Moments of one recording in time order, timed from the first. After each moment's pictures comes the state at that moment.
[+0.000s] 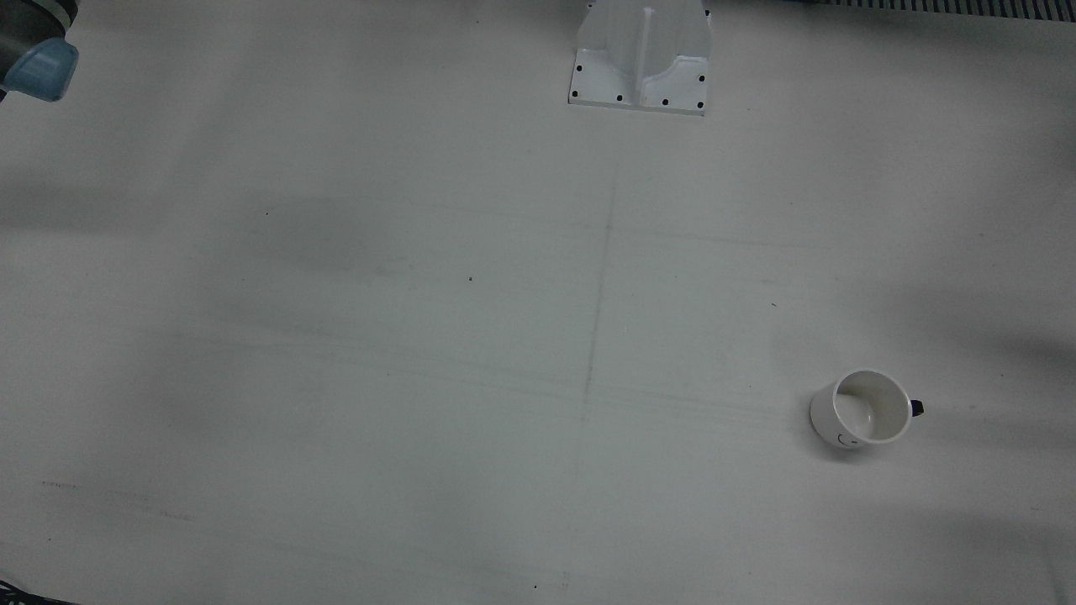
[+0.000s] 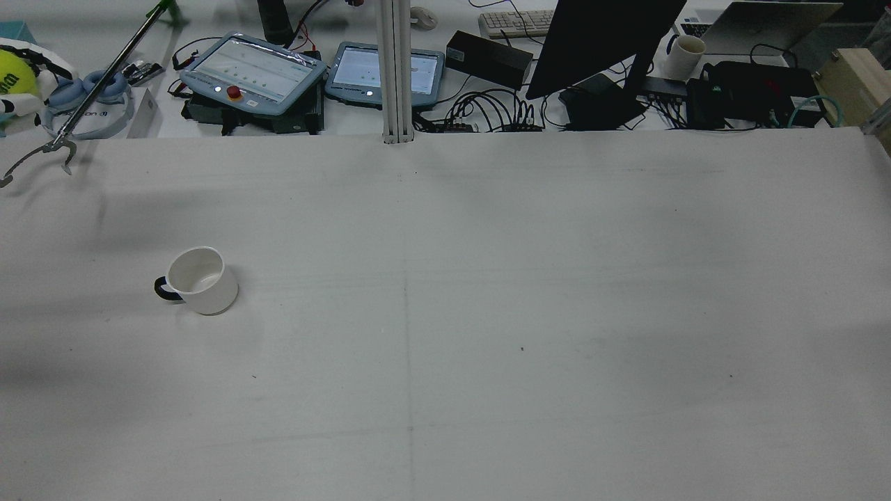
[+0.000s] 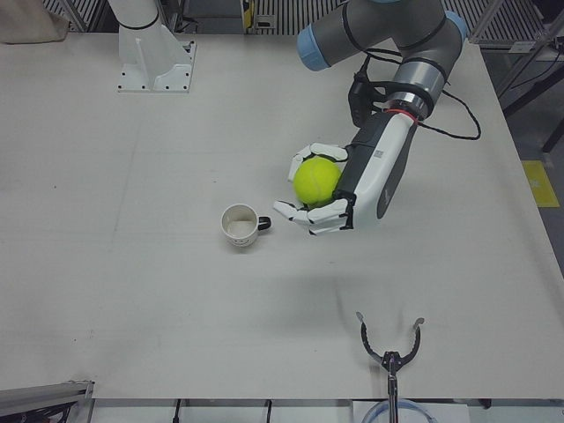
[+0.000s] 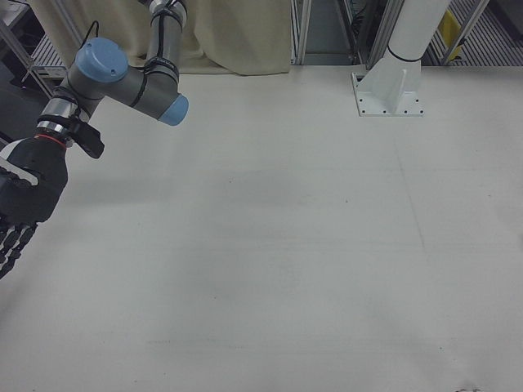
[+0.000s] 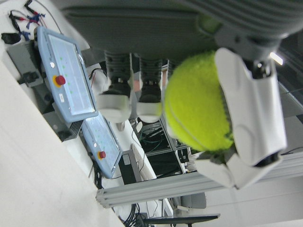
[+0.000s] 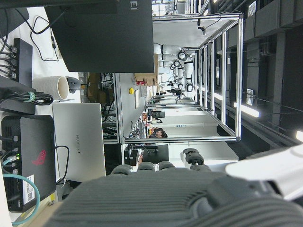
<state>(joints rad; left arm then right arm) -1.28 -1.84 -1.87 0.35 1.81 0.32 1.49 -1.45 1.48 -3.32 -1.41 0.08</state>
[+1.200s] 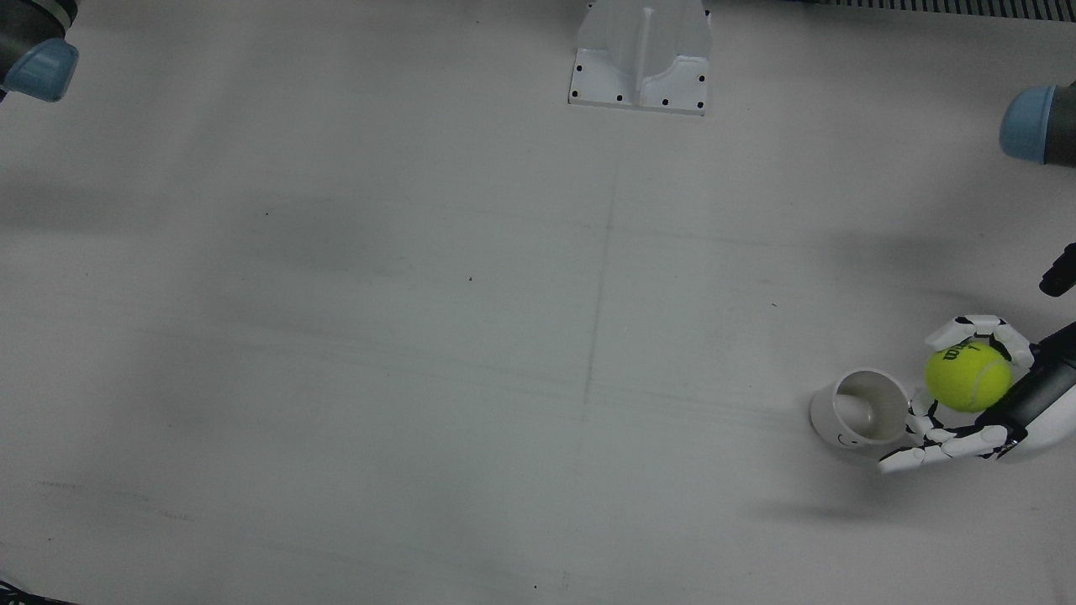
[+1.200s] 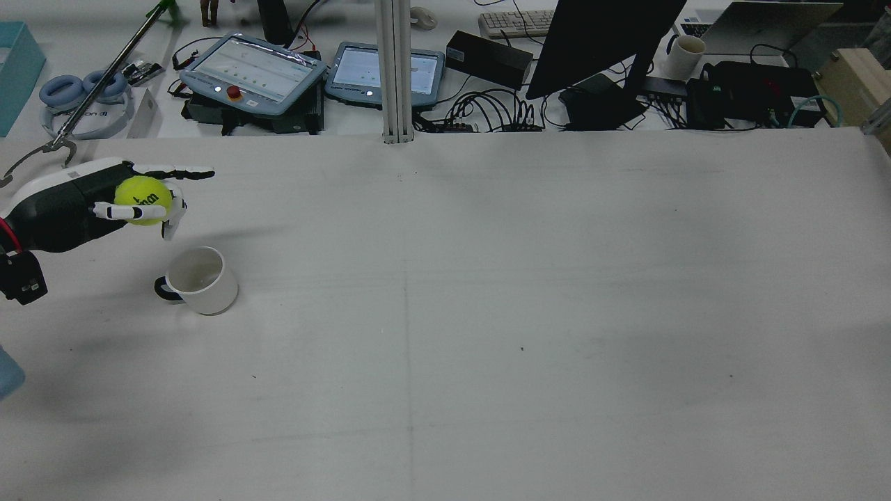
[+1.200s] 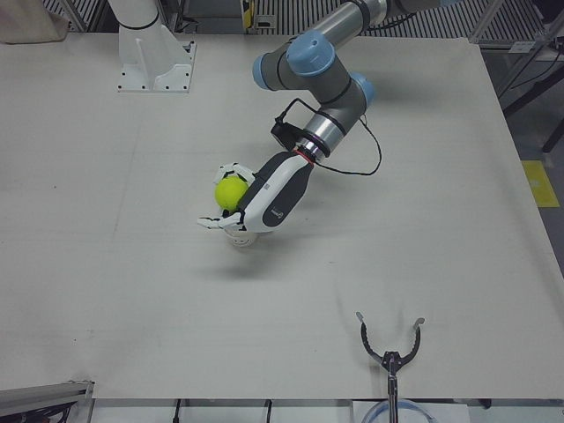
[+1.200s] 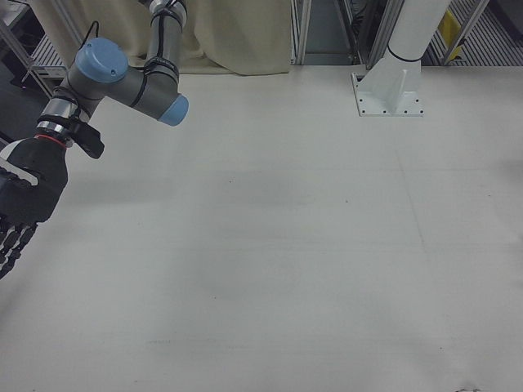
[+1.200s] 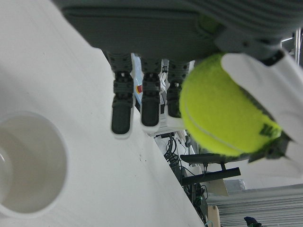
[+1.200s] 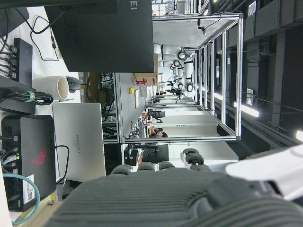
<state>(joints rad) -0.97 -1.80 -1.82 0.26 1.70 0.40 1.49 -1.45 1.48 -3.32 -1.41 0.08</state>
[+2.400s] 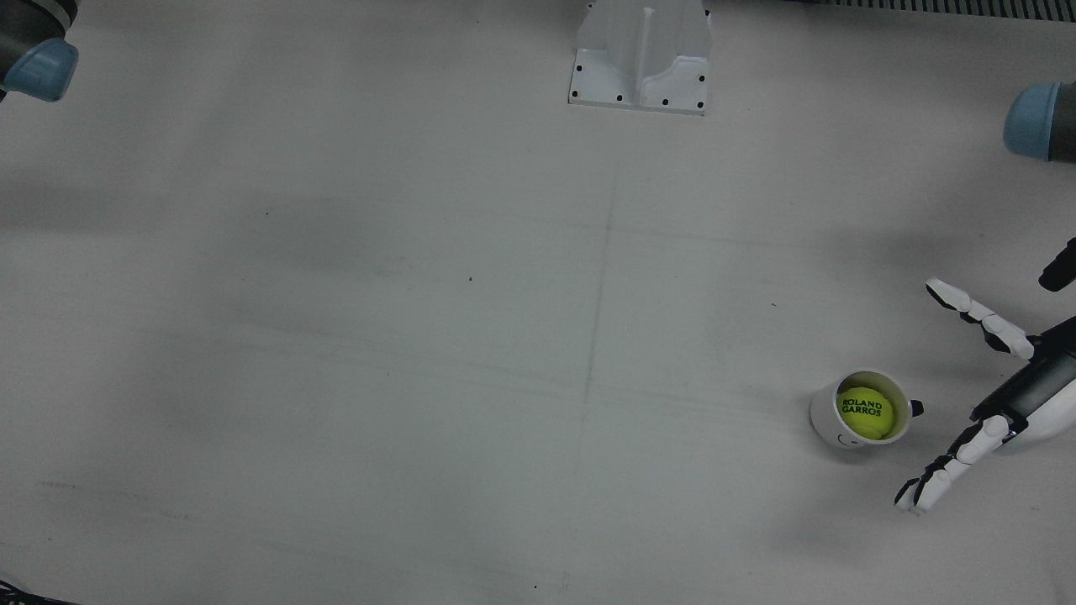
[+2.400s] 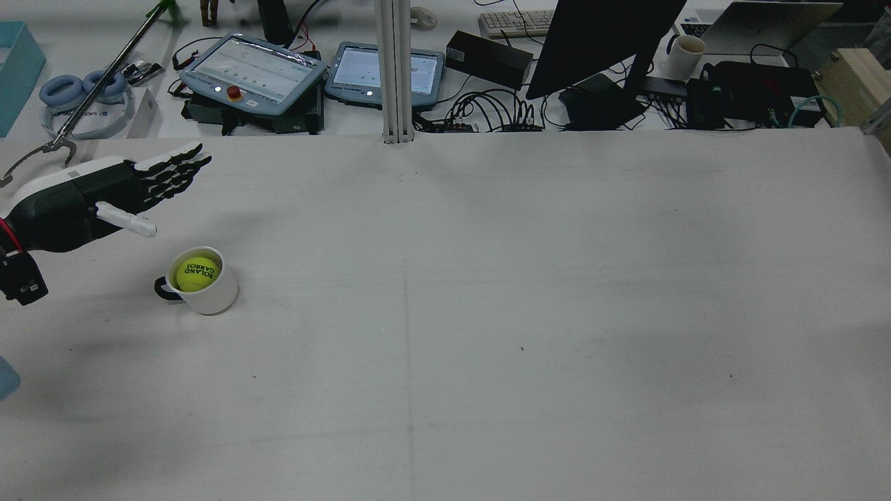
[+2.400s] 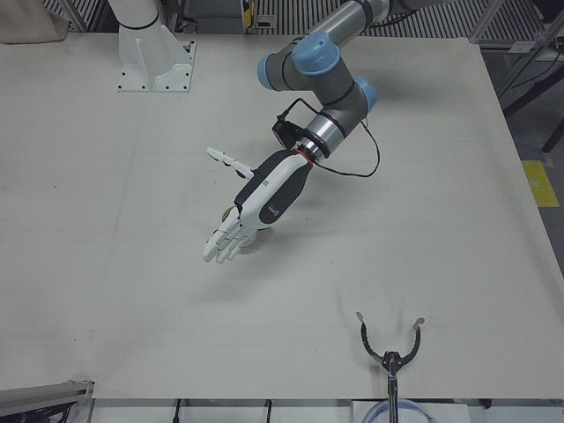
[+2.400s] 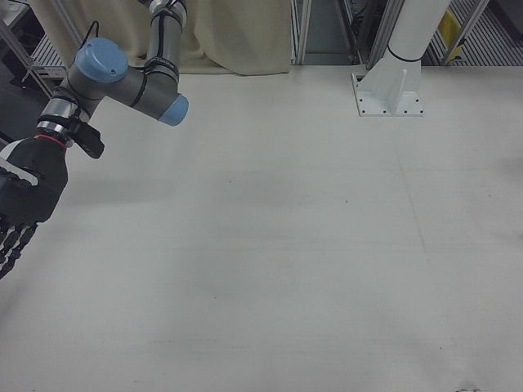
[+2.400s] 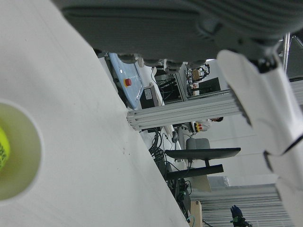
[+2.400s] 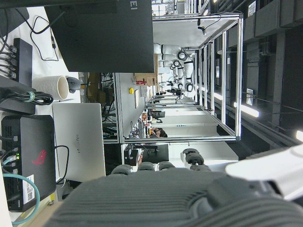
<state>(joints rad) -0.98 -1.79 -1.83 0.21 1.72 0.35 1.49 -1.45 1.48 -3.32 -1.41 0.08</state>
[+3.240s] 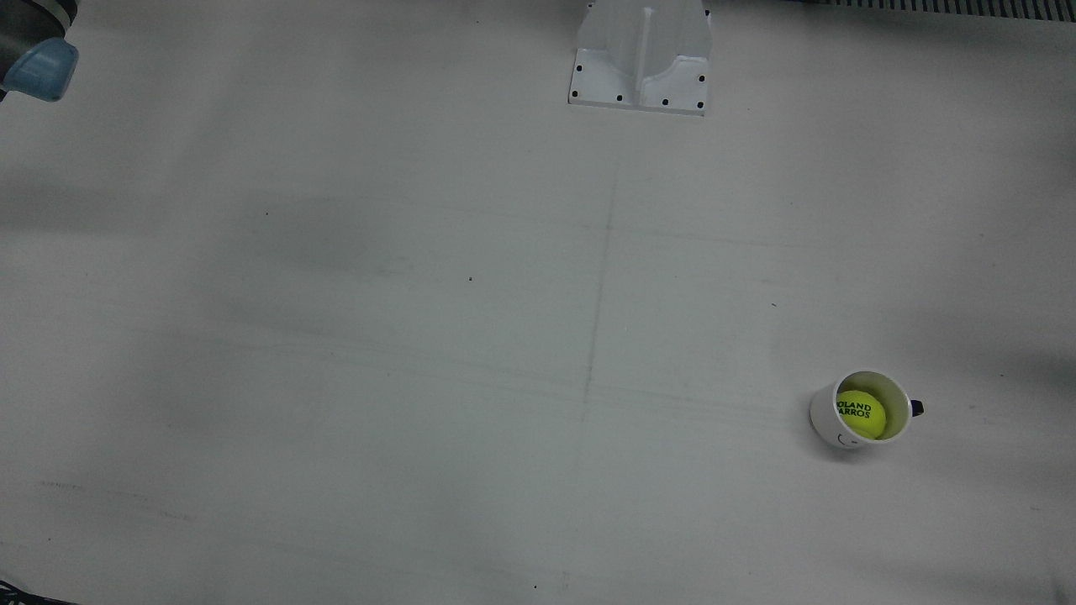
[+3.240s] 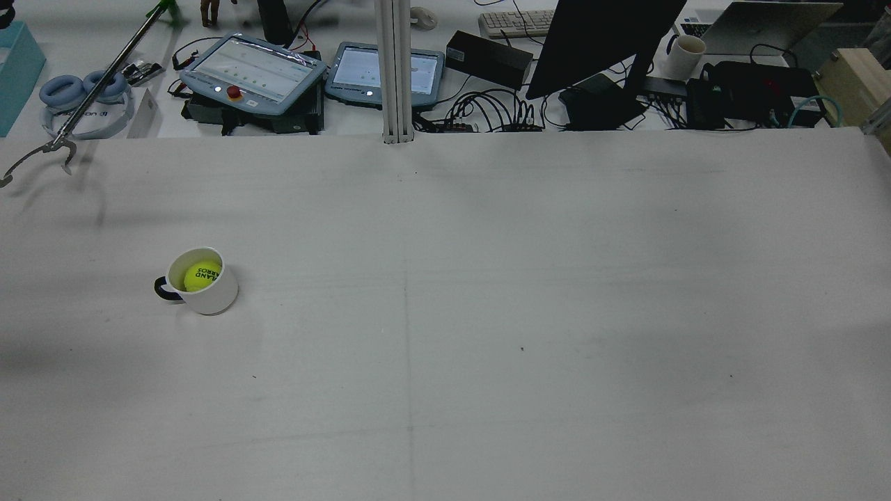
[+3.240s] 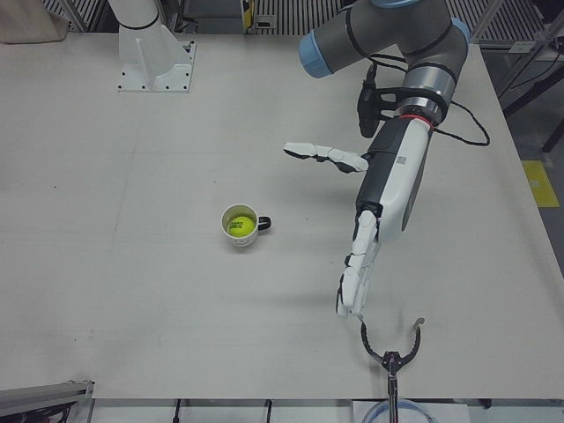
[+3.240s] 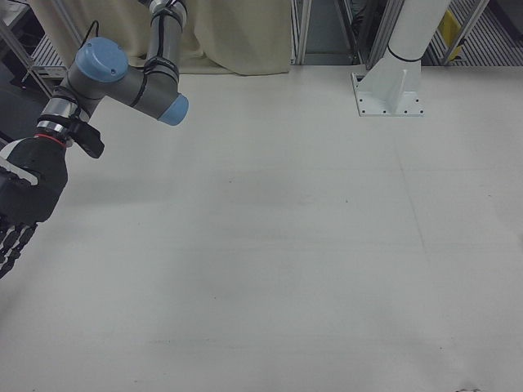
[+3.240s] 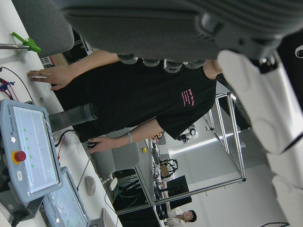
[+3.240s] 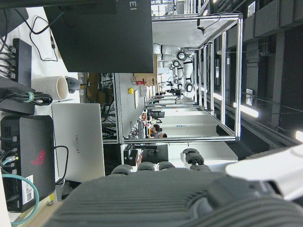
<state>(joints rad) -1.40 -1.88 -1.81 0.34 1.72 0.31 1.49 -1.45 1.48 -3.32 -1.41 0.08</state>
